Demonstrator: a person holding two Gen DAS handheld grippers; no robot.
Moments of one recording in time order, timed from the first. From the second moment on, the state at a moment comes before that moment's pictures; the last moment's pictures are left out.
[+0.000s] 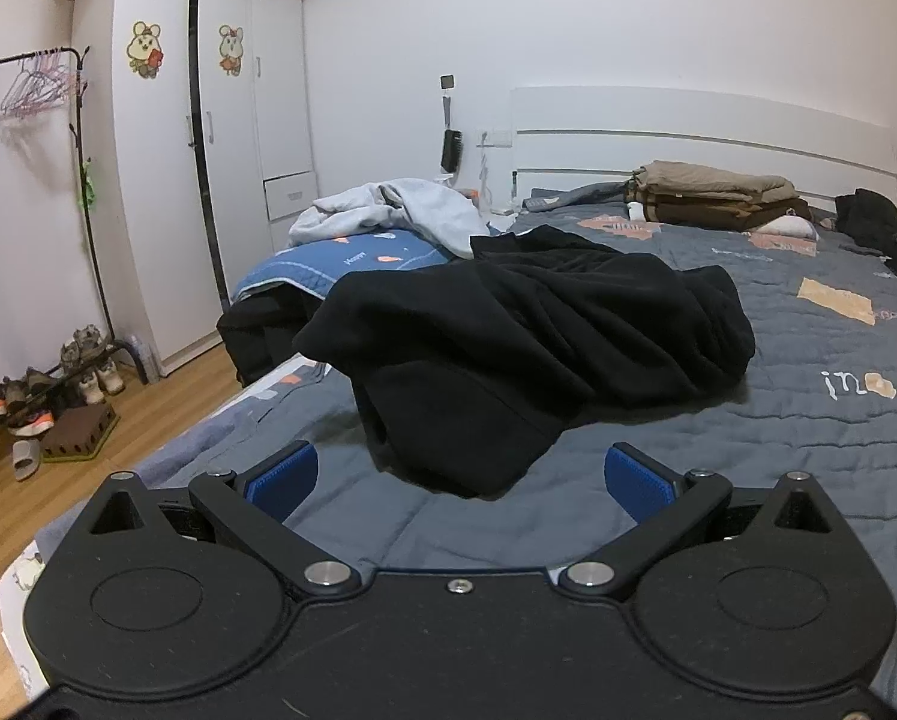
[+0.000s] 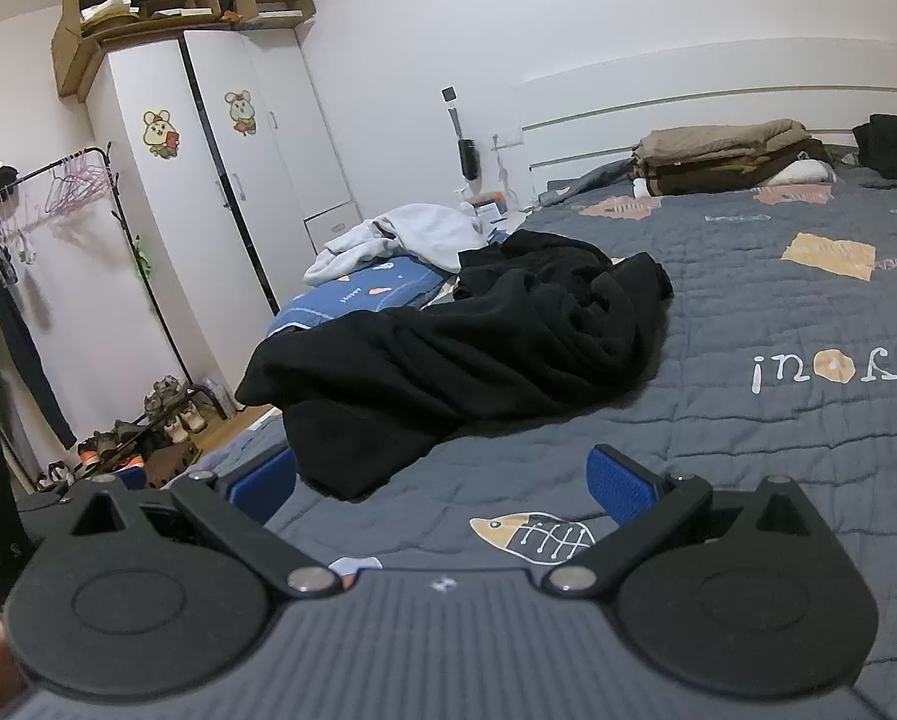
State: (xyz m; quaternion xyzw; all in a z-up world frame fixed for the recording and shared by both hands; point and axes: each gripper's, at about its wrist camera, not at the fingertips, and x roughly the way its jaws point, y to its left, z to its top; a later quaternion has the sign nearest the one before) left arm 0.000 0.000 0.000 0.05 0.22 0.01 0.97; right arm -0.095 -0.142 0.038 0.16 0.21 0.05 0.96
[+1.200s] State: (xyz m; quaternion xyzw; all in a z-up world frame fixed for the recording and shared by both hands) left arm 0.001 -0.005 -0.003 0.06 0.22 0.01 0.97; right arm -0.094 -0.136 0.040 0.14 0.21 0.06 0.97
